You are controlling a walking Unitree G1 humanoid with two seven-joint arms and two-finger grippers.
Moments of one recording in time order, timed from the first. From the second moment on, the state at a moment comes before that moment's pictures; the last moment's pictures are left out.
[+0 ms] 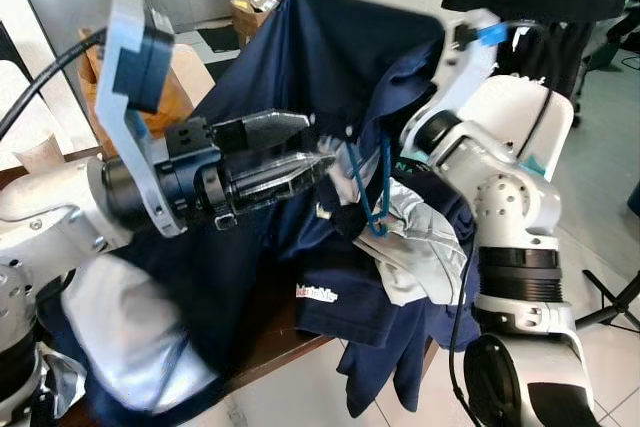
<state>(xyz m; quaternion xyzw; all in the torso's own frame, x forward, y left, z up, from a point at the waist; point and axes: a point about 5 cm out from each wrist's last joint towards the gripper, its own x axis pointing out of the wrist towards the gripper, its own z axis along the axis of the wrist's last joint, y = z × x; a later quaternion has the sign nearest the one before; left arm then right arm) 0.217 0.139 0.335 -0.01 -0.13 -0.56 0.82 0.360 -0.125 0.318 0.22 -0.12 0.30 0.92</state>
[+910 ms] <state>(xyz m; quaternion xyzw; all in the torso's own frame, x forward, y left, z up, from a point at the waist) 0.210 0.229 0.451 0.05 -0.36 -0.33 0.87 0.296 -0.199 0.370 -0.04 -0.26 0.48 0.84</state>
